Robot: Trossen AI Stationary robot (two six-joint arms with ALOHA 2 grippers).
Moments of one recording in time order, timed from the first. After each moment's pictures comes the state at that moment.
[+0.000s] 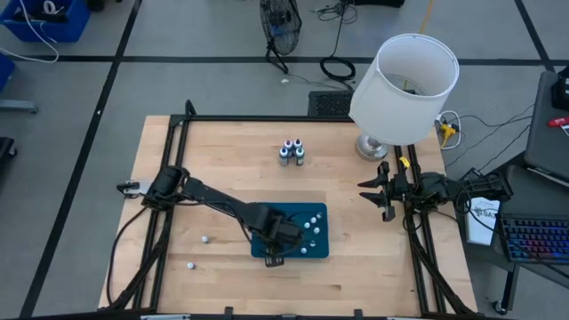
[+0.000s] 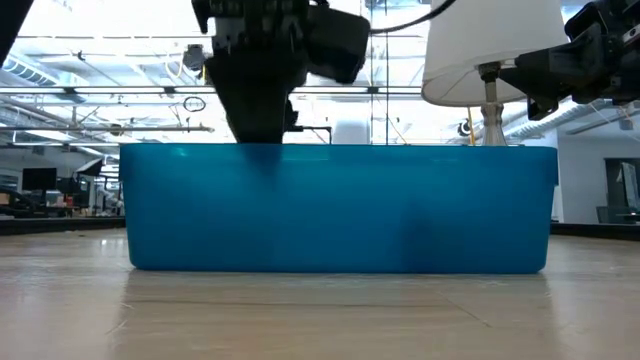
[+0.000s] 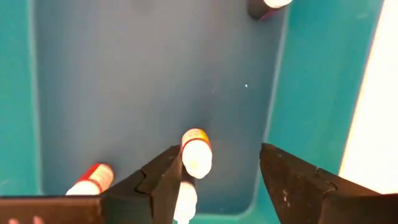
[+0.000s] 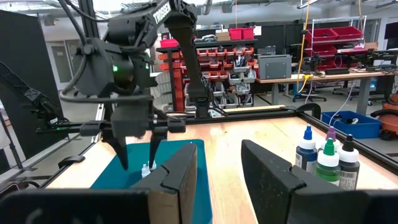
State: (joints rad) left arm -0.30 2.08 1.66 -0.95 0.05 -0.43; right arm 0.14 0.01 0.02 0.10 0.16 0.07
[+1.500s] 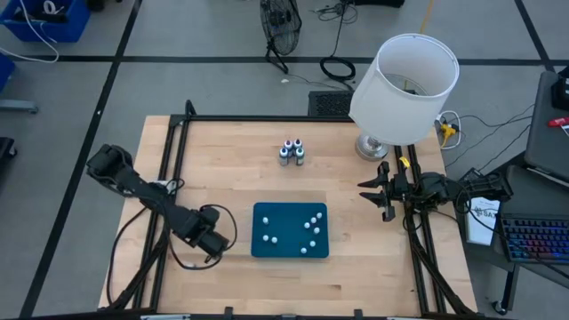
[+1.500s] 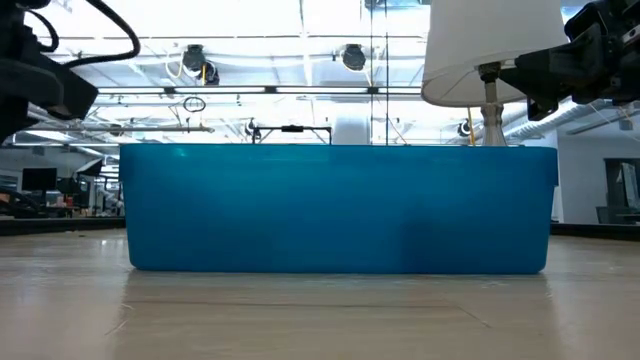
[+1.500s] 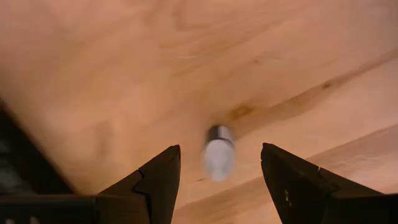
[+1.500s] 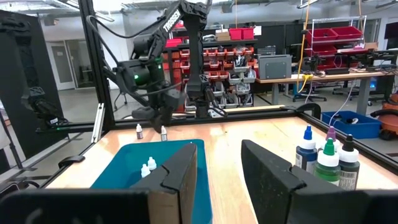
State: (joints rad) left arm -0.60 1.50 0.87 -1.01 0.03 -1.68; right arm 0.14 0.01 0.02 0.10 0.16 0.07
